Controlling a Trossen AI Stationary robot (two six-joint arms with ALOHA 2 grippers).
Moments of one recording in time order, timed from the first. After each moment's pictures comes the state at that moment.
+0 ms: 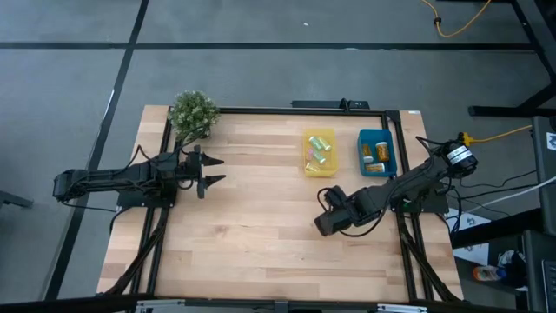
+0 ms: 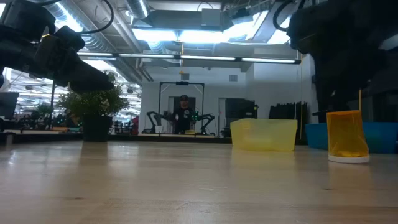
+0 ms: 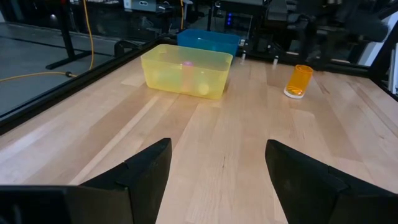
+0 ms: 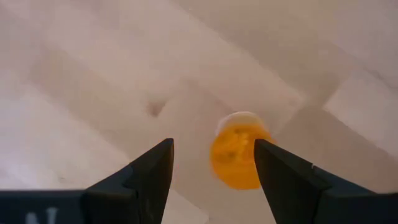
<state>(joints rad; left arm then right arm) 0.19 0.22 0.01 0.01 -0.04 -0.12 0.43 1.57 1.07 -0.90 0.23 1.43</state>
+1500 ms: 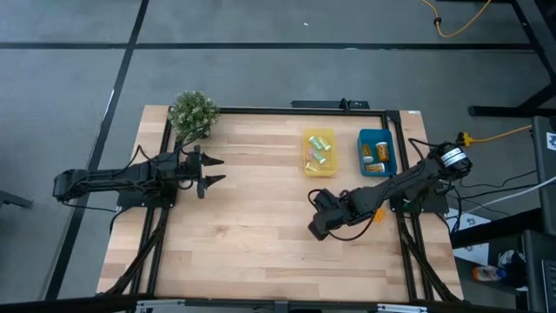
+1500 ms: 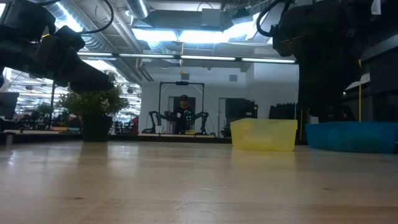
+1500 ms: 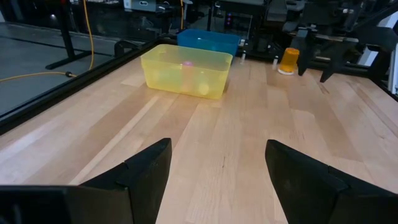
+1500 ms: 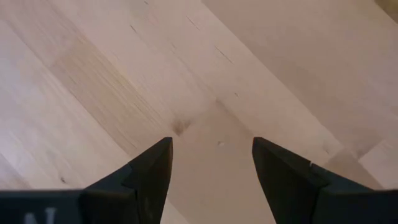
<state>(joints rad) 0.19 0.22 0.01 0.01 -0.04 -0.12 0.41 1.63 1.07 -0.74 0.23 1.17</state>
